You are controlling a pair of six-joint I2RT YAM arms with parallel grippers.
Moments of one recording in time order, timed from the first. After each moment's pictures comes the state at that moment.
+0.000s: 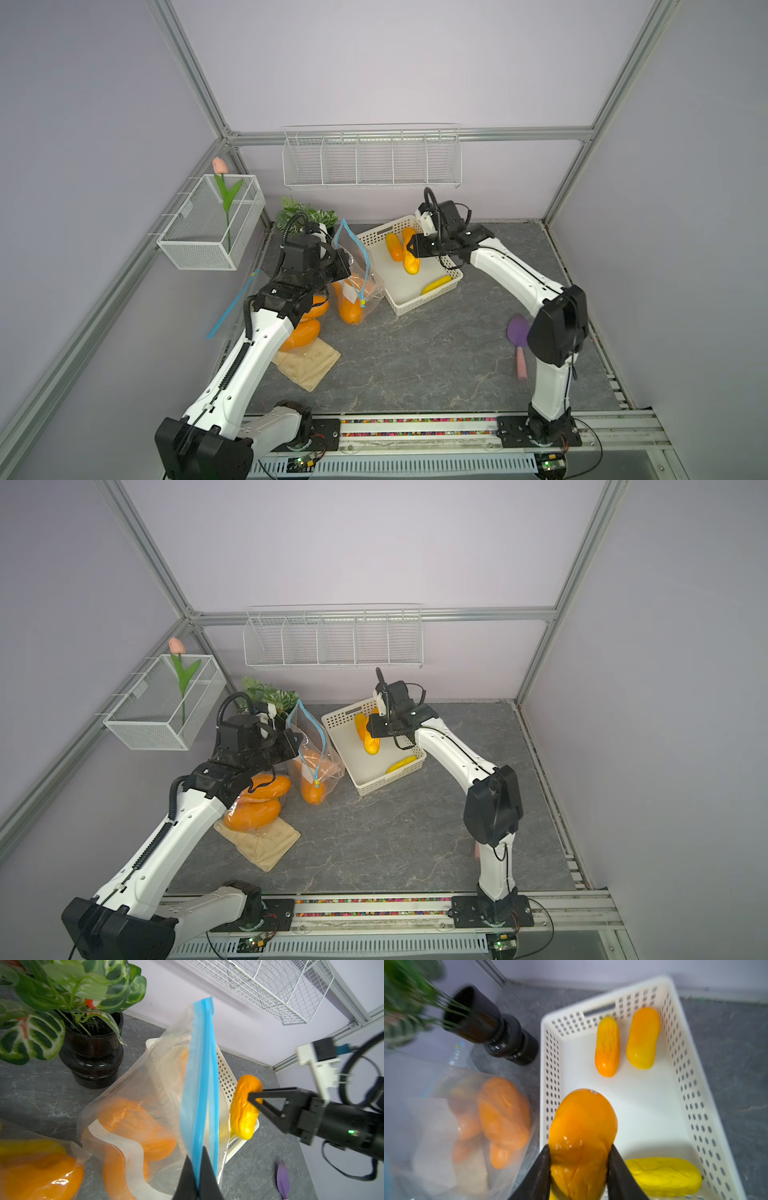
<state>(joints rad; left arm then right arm) -0.34 1.15 1.14 -0.48 0.12 -0.54 0.57 1.85 1.76 -0.54 -0.15 0.33</state>
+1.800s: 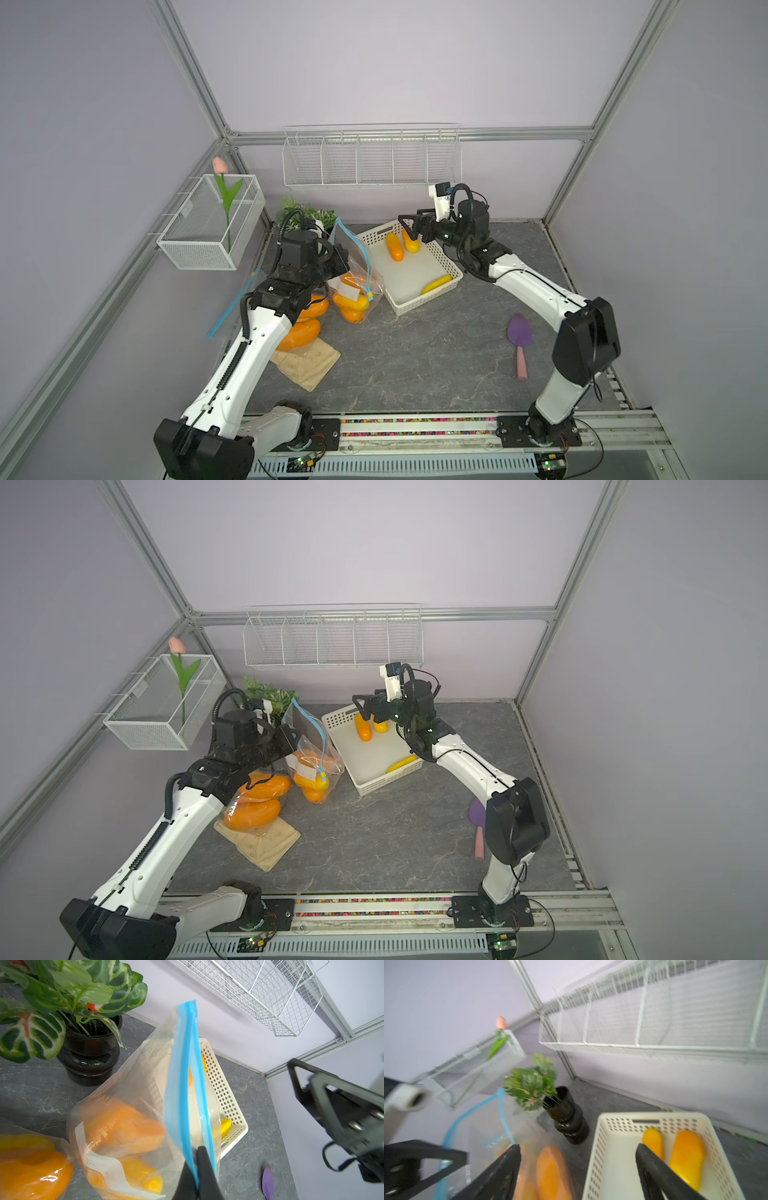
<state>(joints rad) -0.33 1.15 1.18 -0.51 0.13 -0.61 0.52 1.86 1.61 0.03 -0.33 0.38</state>
